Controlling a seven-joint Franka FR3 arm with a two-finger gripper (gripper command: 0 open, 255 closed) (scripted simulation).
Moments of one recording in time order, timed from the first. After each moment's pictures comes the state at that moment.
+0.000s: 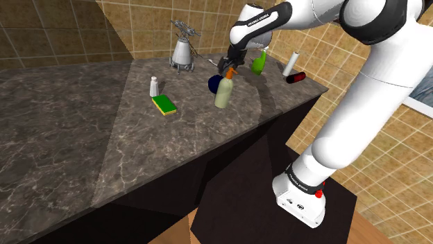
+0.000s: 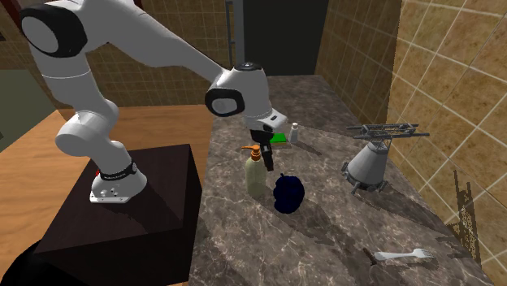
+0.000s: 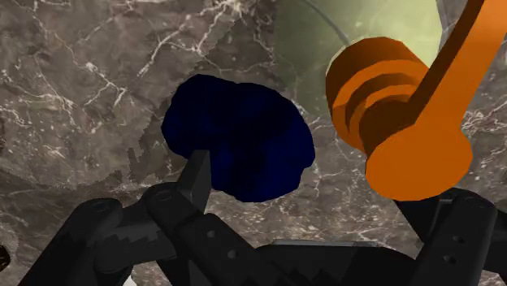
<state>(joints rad) -0.09 0.14 -0.19 -2.10 -0.01 2.46 -0.16</state>
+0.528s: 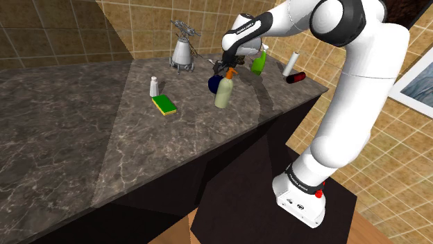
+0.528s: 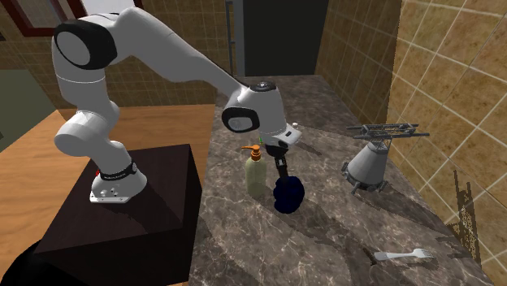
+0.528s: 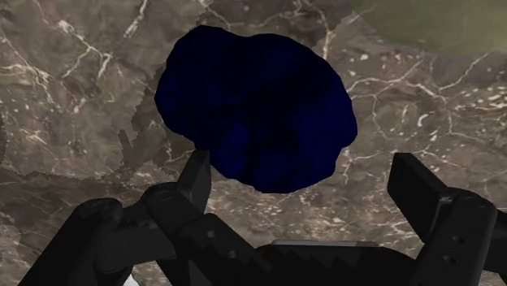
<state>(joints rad) -0.13 0.34 -0.18 -1.96 0.06 2.55 -0.20</state>
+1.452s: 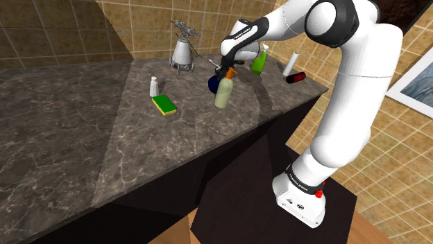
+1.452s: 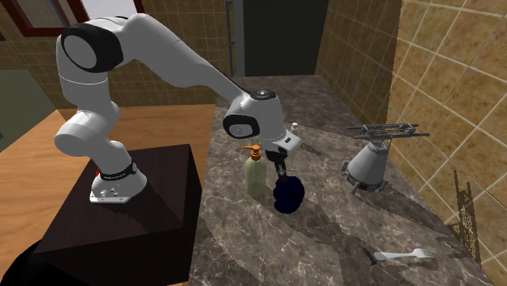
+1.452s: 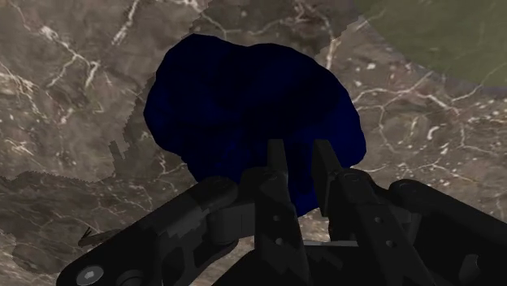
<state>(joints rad) -0.13 0.37 -0.17 -1.97 0.07 2.60 -0.21</state>
